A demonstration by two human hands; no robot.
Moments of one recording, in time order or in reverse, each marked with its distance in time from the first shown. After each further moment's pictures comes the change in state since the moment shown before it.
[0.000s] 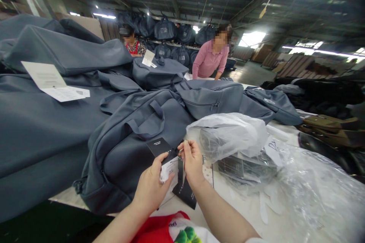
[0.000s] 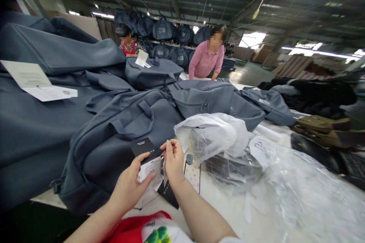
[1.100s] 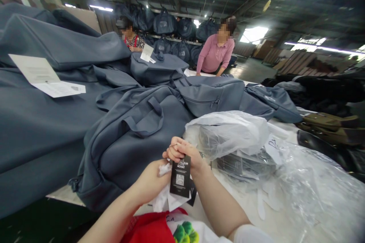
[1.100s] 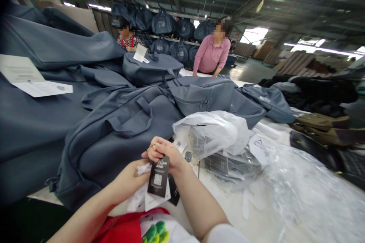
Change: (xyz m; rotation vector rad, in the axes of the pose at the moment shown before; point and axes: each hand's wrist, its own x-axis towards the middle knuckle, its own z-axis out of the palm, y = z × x) left_hand 0.021 0.013 -0.010 -0.547 -0.417 -0.157; right_hand 0.014 -0.032 0.002 0.545 -0.798 0.359
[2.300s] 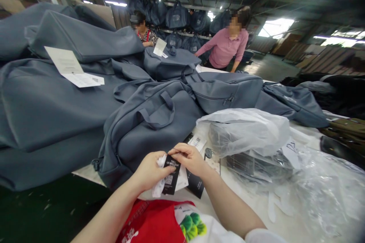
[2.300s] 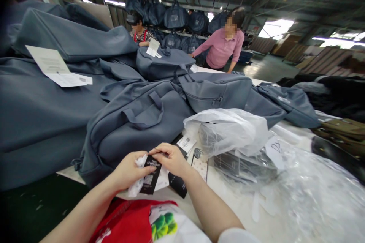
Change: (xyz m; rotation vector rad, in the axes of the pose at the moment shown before) left_hand -0.019 -0.019 -0.027 0.124 0.156 -0.103; right_hand -0.013 0.030 -0.013 -0.965 0.066 -0.063
